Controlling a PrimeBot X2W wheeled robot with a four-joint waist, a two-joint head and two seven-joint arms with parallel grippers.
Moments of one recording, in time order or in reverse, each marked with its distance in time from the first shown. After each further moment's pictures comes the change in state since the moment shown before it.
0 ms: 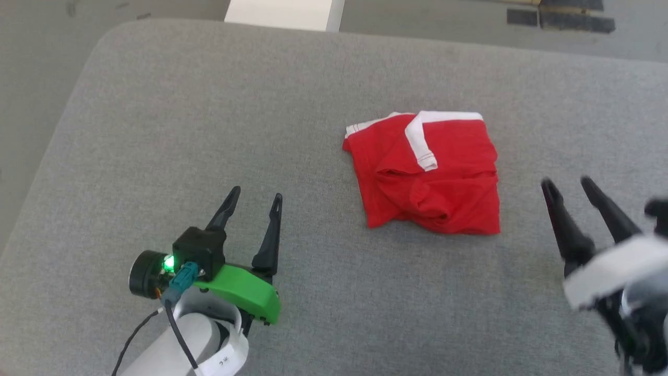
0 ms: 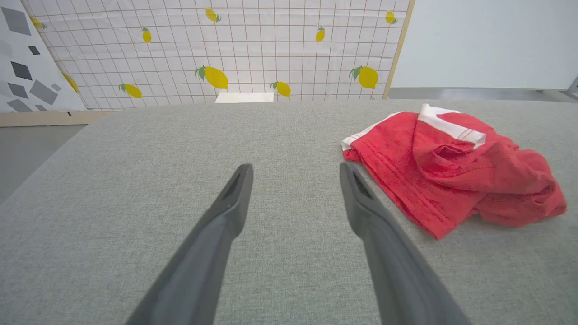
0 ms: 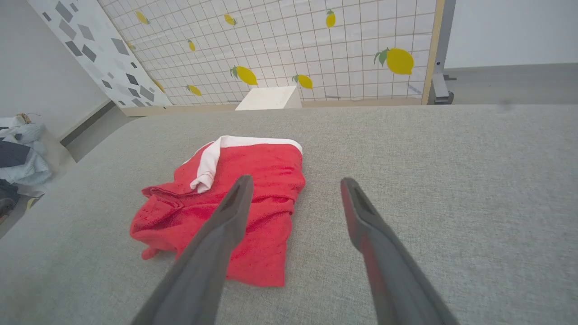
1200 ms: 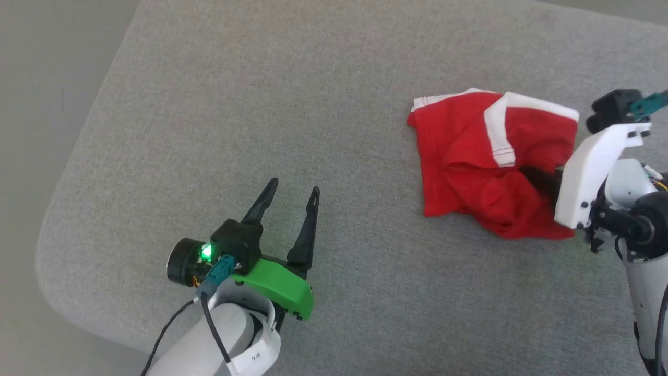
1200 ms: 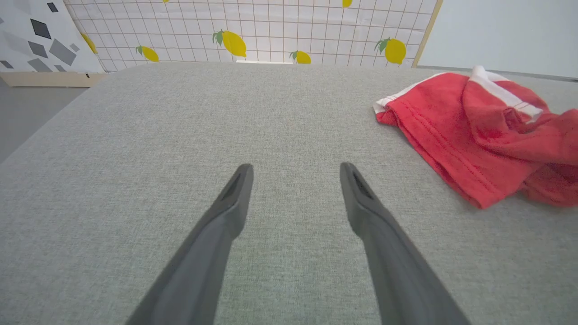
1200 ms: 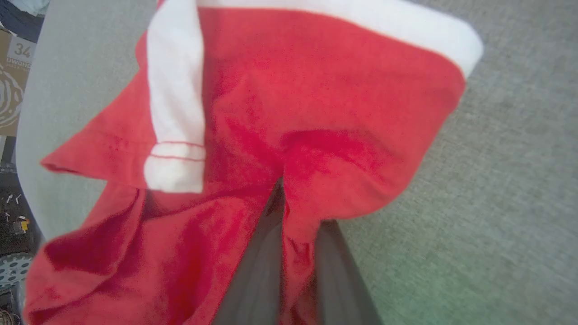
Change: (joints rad) left arm -0.060 -0.092 -0.049 0.060 0.017 -0.027 -0.025; right arm -0.435 -0.099 0.086 0.365 0.174 0.000 0.678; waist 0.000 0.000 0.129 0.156
